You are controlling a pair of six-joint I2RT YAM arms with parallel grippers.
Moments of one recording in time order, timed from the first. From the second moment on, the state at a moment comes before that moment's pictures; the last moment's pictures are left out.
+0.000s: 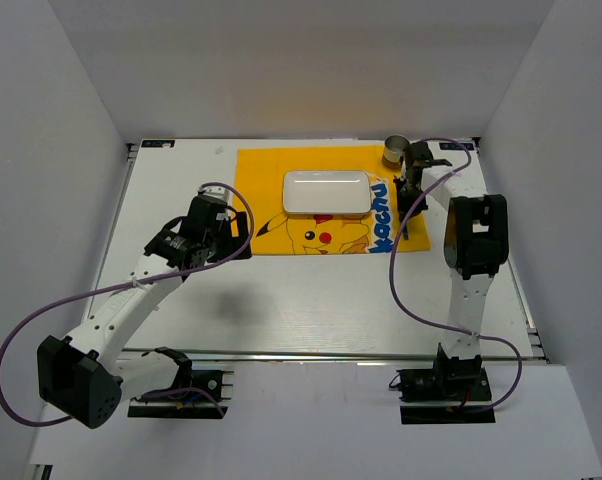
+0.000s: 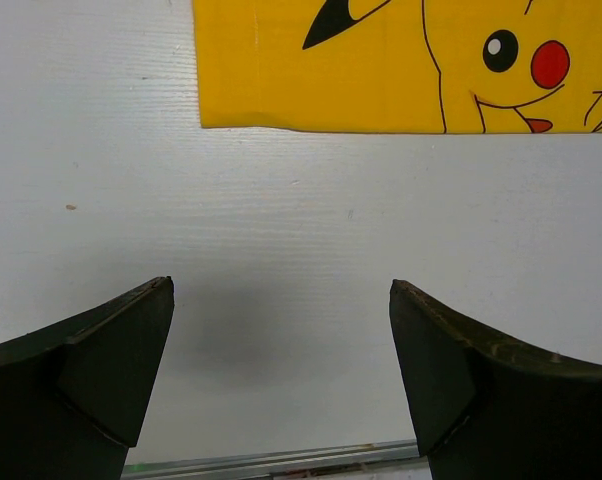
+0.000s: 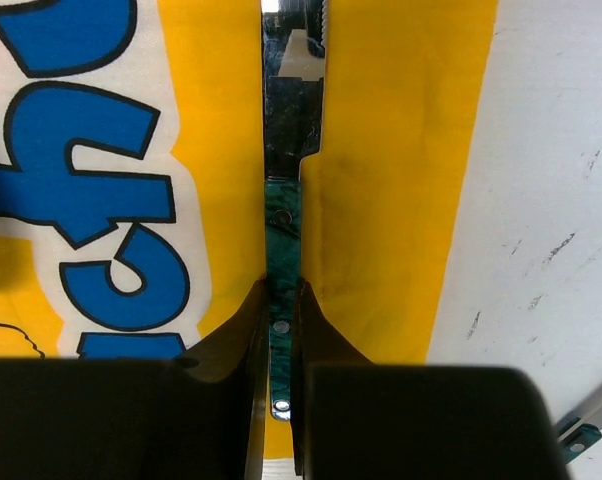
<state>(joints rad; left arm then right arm) -0.46 1.15 0.99 -0.68 -0.18 -0.43 0.12 2.16 1.66 -0.69 0.03 0.05</state>
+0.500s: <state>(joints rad) -0.46 1.15 0.99 -0.68 -0.17 -0.42 0.12 2.13 1.61 -0.66 -0.04 0.10</state>
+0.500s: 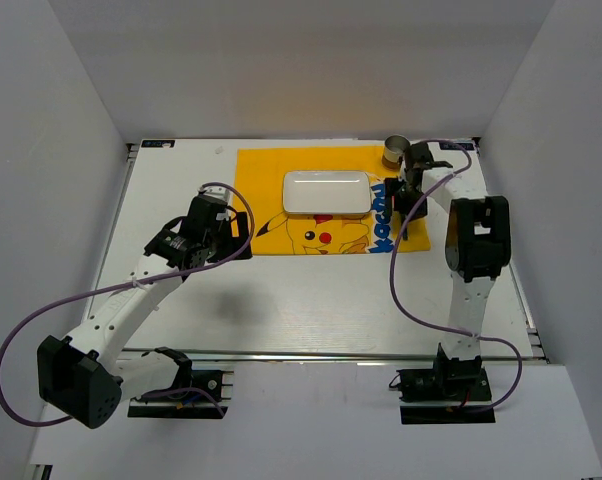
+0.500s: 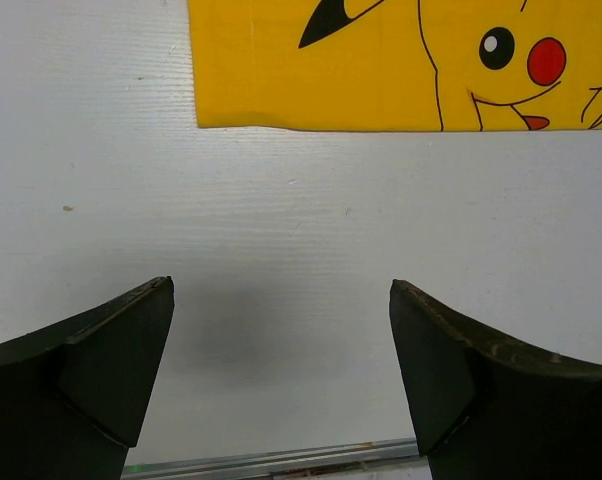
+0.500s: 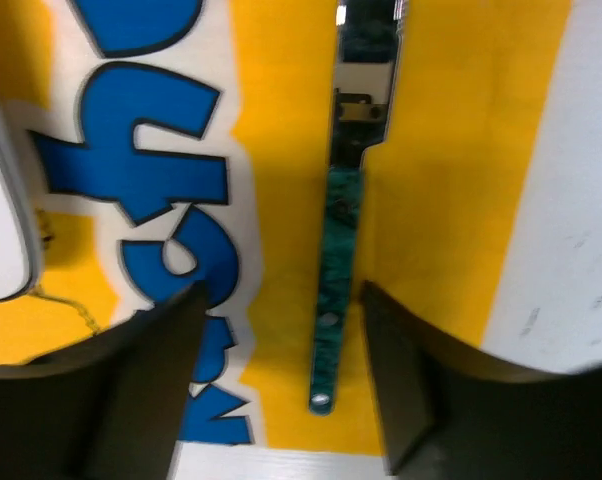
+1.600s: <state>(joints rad) -0.45 1.14 0.99 -0.75 -0.27 -0.50 -0.17 1.78 1.08 -0.46 0.20 0.41</state>
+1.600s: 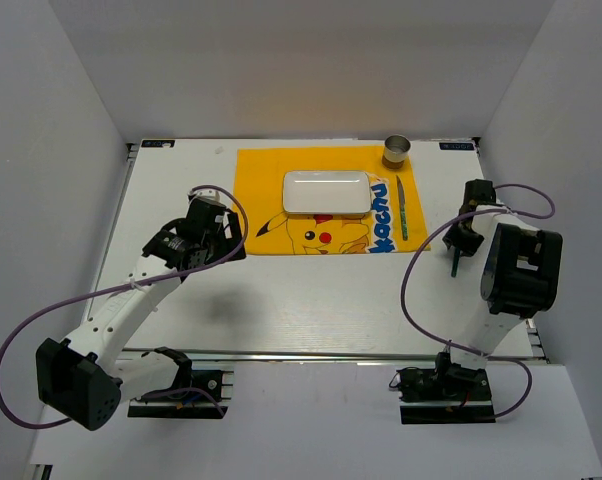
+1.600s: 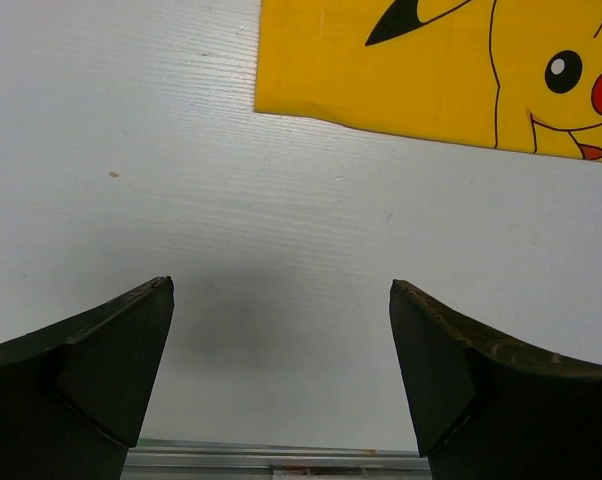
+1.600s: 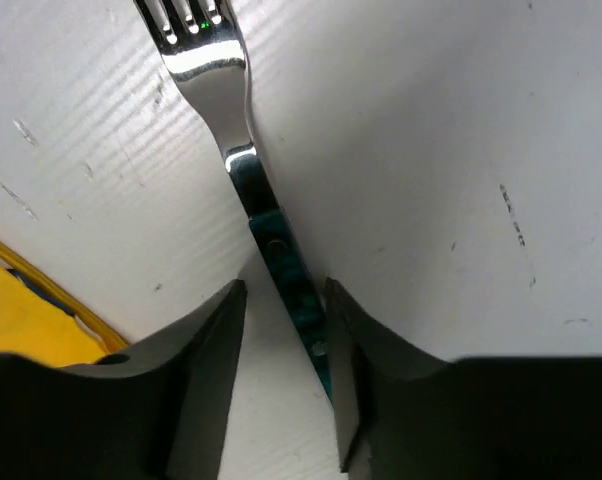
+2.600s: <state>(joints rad) -0.39 1.06 1.00 -0.79 -0.45 -0.62 0.75 2.35 2.12 -0.46 -0.02 0.69</state>
